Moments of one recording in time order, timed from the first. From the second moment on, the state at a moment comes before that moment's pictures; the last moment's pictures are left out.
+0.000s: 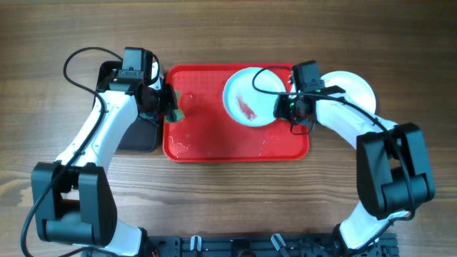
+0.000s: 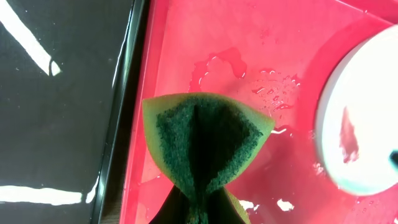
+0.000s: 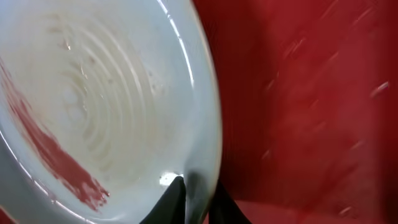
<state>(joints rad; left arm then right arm) -0.11 1.69 1.17 -0.72 0.21 -0.36 0.26 1.86 1.06 -0.47 -0.23 0.53</state>
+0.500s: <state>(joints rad) -0.11 1.69 1.17 -0.72 0.21 -0.36 0.35 1.86 1.15 -0.48 -0.24 0.22</state>
